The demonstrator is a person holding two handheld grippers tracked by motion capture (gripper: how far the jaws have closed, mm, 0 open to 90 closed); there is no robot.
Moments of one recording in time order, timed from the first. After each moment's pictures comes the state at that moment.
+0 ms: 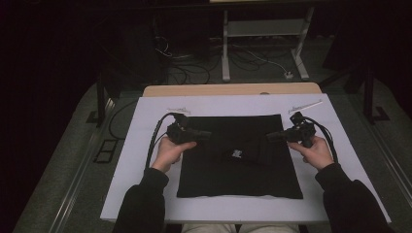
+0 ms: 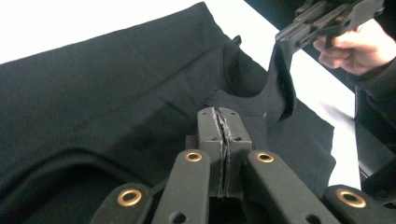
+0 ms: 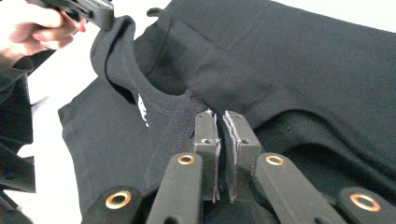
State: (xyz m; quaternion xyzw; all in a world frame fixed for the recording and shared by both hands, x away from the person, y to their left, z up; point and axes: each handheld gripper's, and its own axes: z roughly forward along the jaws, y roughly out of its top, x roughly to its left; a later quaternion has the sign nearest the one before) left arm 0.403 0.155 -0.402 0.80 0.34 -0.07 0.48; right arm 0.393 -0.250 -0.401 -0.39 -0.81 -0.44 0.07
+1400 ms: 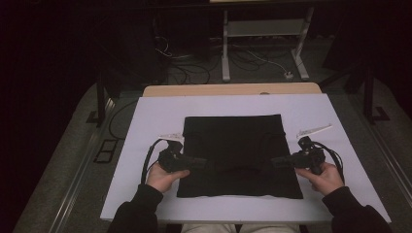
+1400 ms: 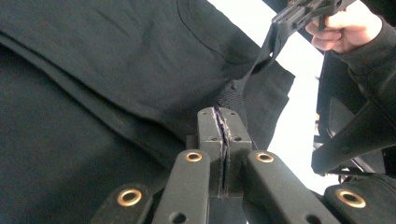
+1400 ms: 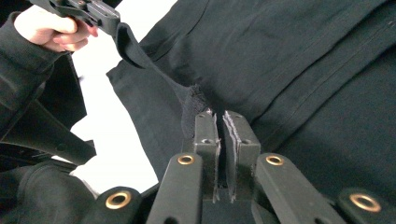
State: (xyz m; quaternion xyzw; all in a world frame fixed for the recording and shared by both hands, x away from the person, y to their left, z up) left arm 0.323 0.169 -0.412 0.82 0.33 -0.11 0.46; right arm 0.320 -0.255 -0.414 -0.40 -0.80 -0.44 0.12
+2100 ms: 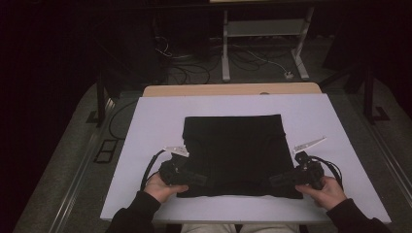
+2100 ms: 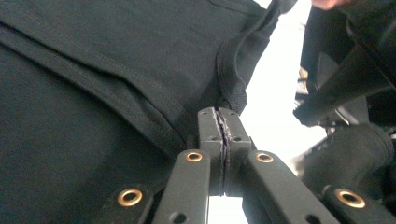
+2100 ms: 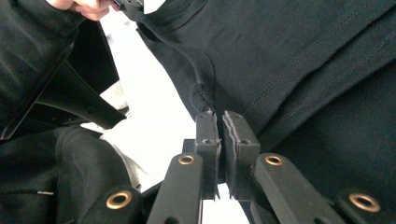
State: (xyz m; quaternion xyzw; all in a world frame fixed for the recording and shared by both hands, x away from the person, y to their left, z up) left arm 0.297 0.165 -0.421 0.85 0.28 -0.14 0.41; right arm 0.288 -0.244 -0.425 -0.36 -0.82 -0.41 0.17
